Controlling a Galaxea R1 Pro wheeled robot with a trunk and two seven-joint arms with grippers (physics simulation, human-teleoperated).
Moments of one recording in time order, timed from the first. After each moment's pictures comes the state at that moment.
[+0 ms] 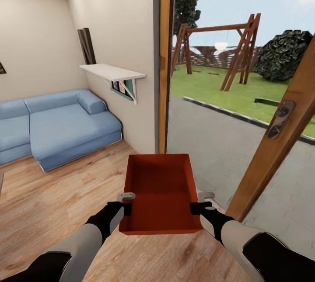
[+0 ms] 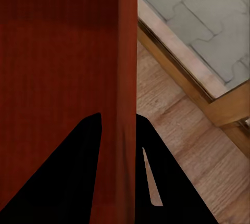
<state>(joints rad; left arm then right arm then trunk) -0.80 -0.14 0.01 -0.27 0.06 0.34 0.20 -0.89 0.07 0.51 0.00 -0.45 -0.03 -0.10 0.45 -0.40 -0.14</state>
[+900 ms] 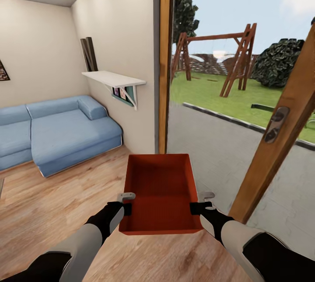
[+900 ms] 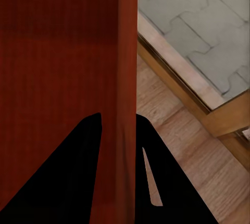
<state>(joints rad) -0.80 -0.14 0.01 -0.27 0.06 0.34 0.20 -0.89 0.07 0.51 0.00 -0.45 -0.03 -0.10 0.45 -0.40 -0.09</state>
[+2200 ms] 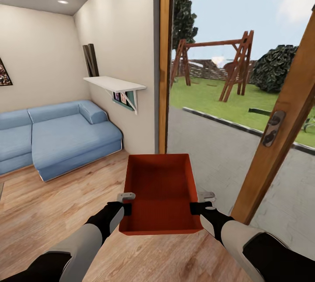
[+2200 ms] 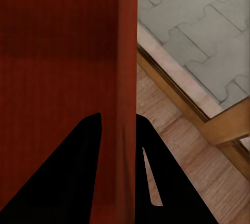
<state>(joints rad) -0.80 -0.14 0.01 -0.27 0.06 0.34 0.20 -0.89 0.07 0.51 0.00 -0.45 -0.03 -0.10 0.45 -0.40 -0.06</state>
